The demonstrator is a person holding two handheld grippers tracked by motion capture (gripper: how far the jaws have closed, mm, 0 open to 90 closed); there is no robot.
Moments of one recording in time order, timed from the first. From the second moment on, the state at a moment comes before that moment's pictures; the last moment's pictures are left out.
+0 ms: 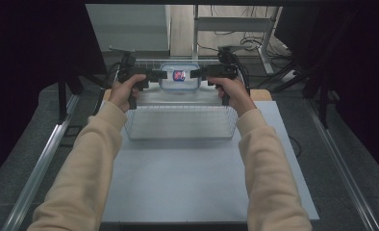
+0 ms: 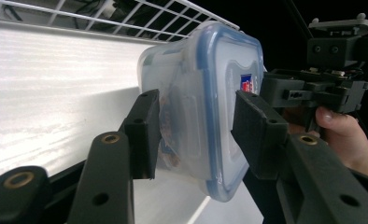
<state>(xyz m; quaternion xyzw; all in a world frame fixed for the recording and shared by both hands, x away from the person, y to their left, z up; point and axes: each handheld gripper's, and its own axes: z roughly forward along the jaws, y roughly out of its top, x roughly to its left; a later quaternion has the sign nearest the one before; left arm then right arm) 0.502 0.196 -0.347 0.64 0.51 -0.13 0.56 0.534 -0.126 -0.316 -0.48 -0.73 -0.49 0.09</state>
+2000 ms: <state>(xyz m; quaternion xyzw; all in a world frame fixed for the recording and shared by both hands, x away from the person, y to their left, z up) 0.283 0.189 -0.424 0.75 0.40 0.09 0.52 0.329 -0.210 -0.369 -0.34 -0.78 -0.51 -0.12</state>
